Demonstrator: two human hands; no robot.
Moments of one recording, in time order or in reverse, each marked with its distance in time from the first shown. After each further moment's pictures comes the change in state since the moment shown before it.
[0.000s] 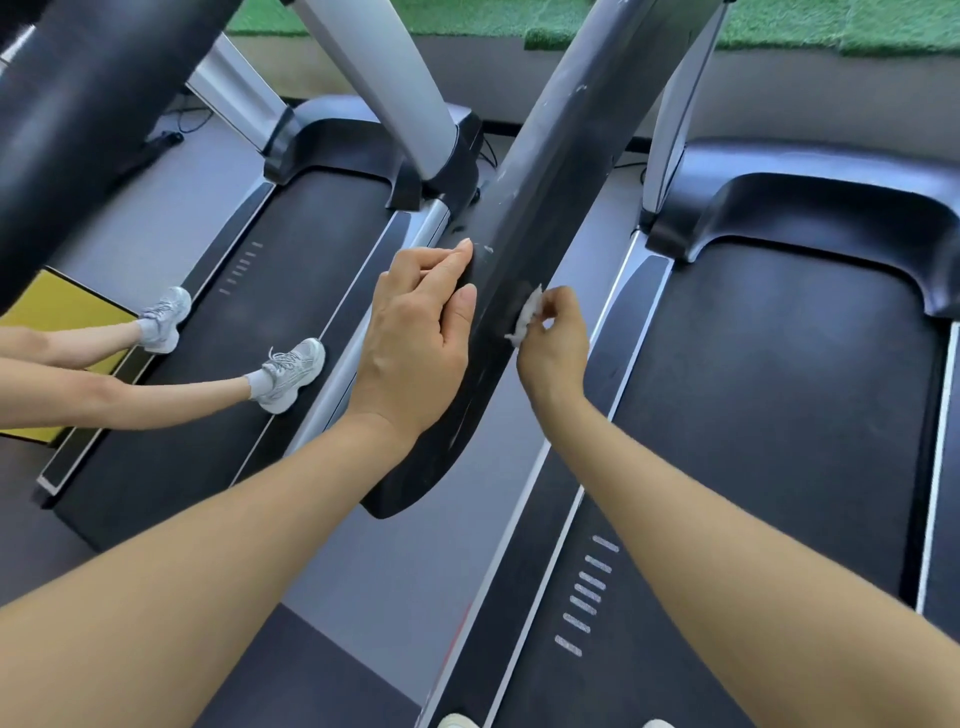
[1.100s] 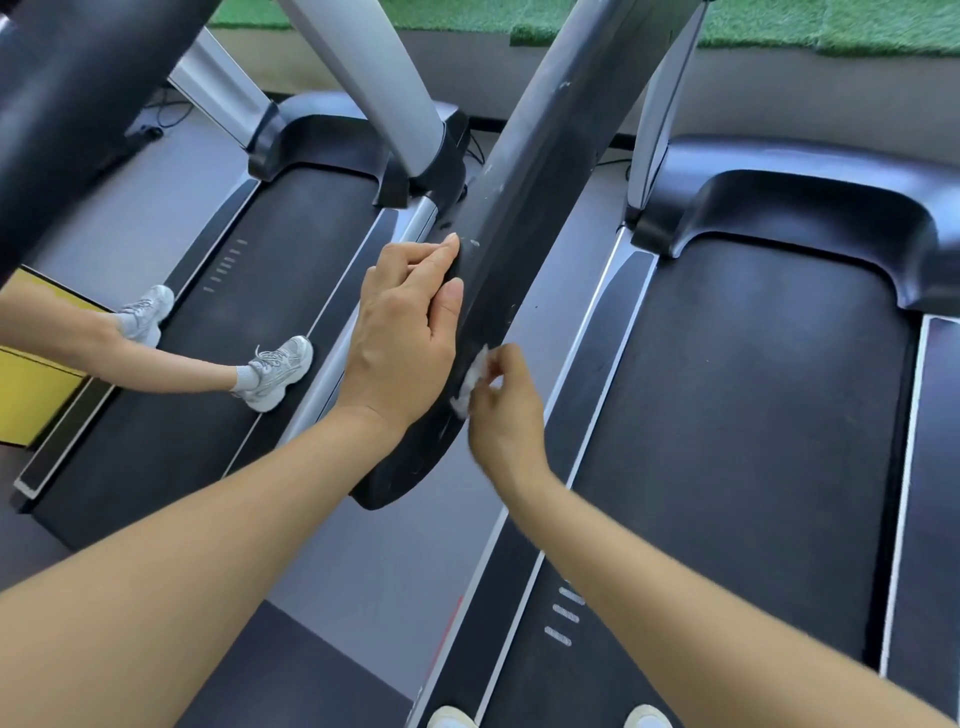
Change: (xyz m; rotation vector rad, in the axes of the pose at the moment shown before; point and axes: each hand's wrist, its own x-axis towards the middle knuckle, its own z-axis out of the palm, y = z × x) left_hand -0.001 0.000 0.000 0.003 -0.002 -0.001; right_hand -0.069 0.006 -0.004 -0.056 -0.207 -0.045
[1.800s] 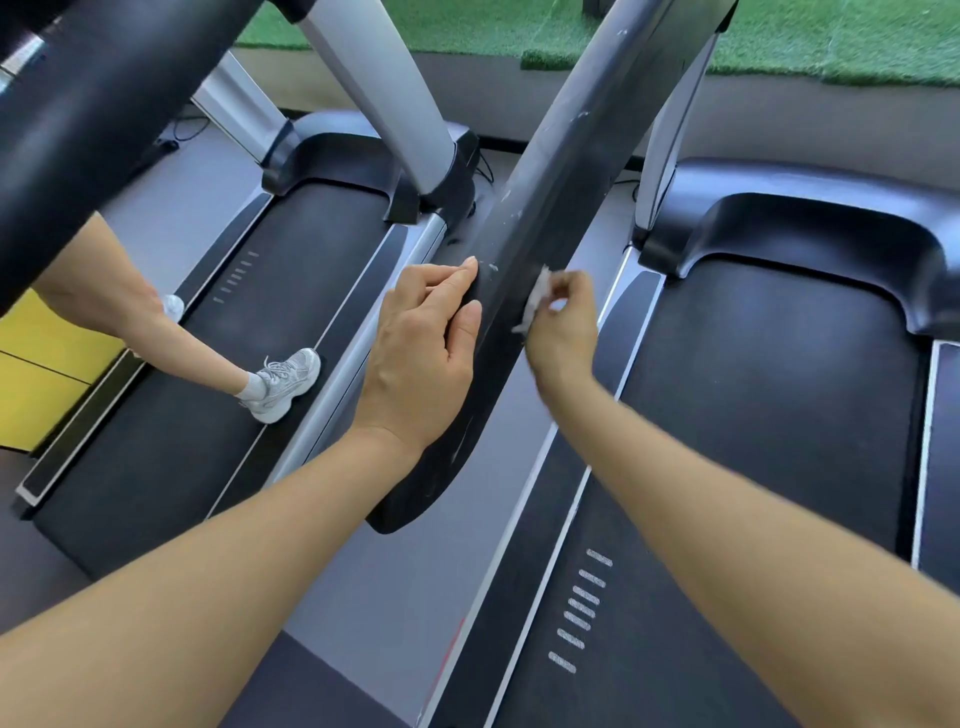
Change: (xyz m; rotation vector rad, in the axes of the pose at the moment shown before) left_hand 0.001 0.000 -0.001 -0.052 0.005 -0.011; right_hand 0.086 -0.021 -0.013 0.107 0.246 -0.038
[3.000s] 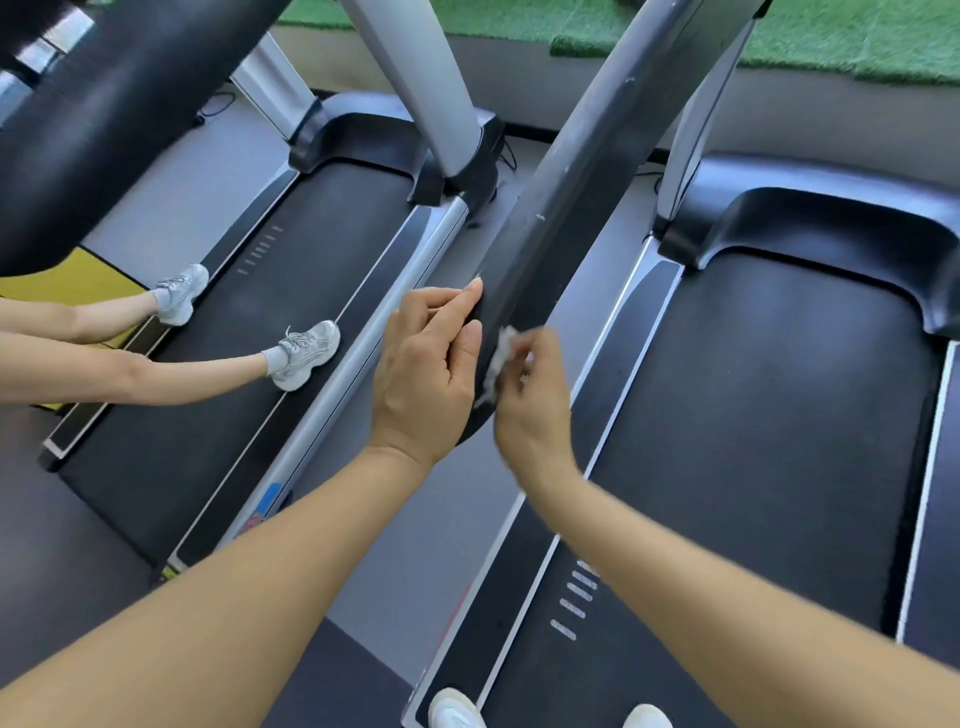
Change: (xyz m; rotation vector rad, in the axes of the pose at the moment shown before) left_hand -0.062 -0.022 -0.012 -0.041 0.125 0.001; right_hand -0.126 0.016 -0.001 0.039 -0.192 -0.206
